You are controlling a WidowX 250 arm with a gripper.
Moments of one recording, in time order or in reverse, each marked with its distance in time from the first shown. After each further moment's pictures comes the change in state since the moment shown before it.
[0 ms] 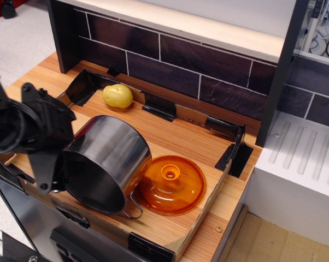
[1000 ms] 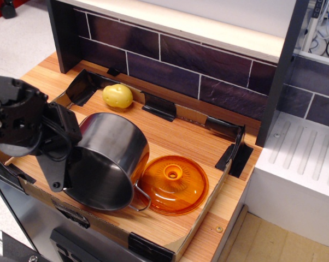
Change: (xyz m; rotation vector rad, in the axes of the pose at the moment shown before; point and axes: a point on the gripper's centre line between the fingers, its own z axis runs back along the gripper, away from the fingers) arm -0.011 0.006 -0.008 0.079 0.138 0.108
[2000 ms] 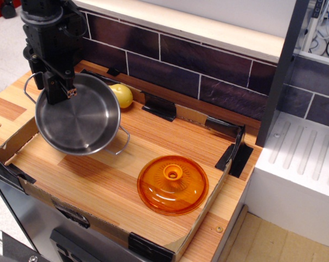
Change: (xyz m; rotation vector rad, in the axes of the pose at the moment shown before) arm 0.003 0.077 -0.038 -0.383 0.459 0.319
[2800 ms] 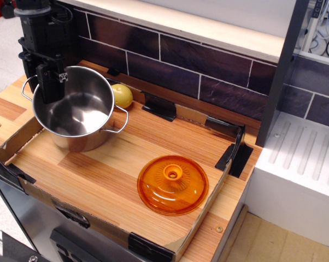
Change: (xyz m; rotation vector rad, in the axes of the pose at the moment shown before) arm 0.000 0.023 -0.028 -0.295 0.133 0.060
